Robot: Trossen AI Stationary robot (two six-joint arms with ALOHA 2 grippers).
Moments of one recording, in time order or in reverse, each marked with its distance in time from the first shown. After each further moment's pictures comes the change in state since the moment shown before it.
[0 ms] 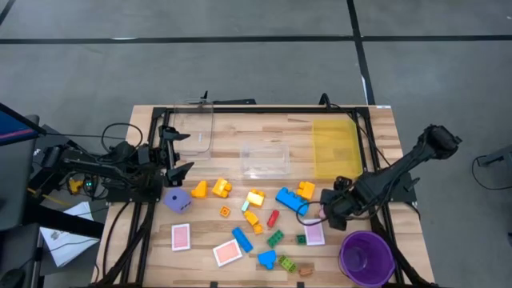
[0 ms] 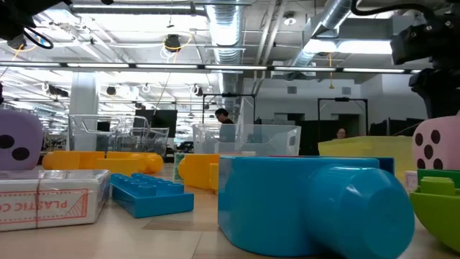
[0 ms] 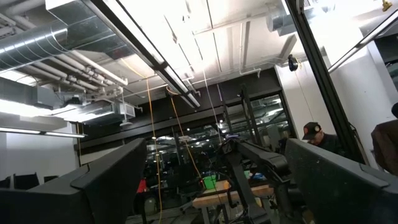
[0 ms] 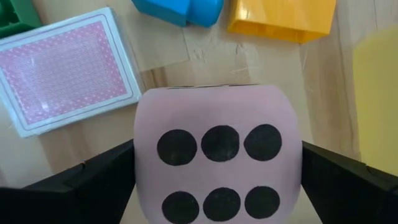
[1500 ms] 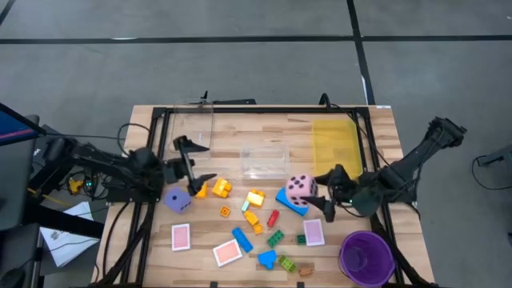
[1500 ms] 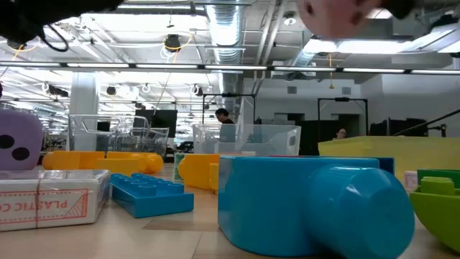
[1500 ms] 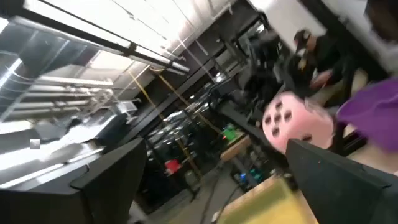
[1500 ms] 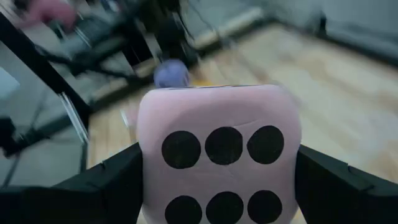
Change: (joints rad) left arm -0.065 0.277 0.016 0.047 -0.045 0.478; right arm 0.092 -0.266 0.113 0.585 0.638 -0.029
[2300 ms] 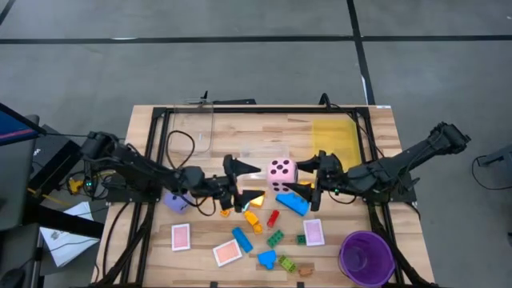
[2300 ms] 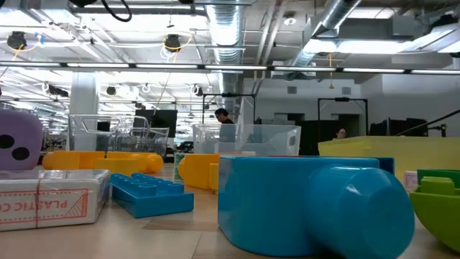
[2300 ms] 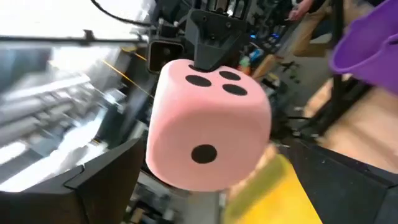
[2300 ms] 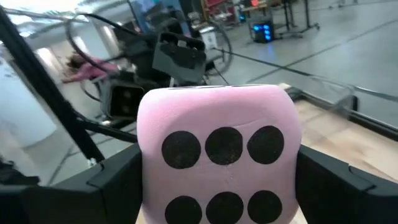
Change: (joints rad) left arm -0.157 0.635 0.506 -0.046 -0.208 0.276; right arm -0.197 0.067 0.000 0.487 -0.168 -0.347
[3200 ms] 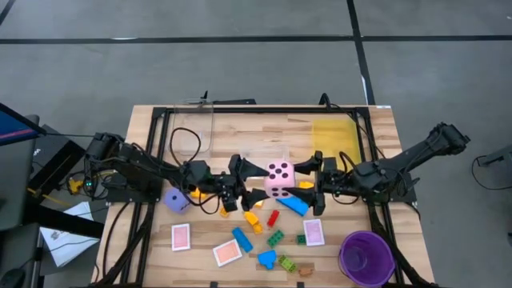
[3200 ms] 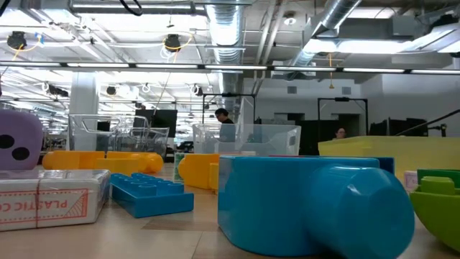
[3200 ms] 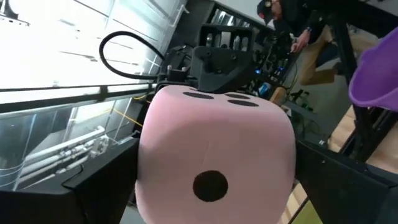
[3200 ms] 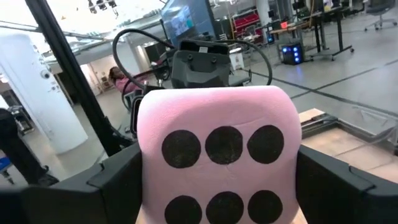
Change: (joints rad) left arm 0.049 0.058 0.131 0.006 0.200 0.105; right arm -0.010 0.021 0.001 0.177 -0.077 -0.104
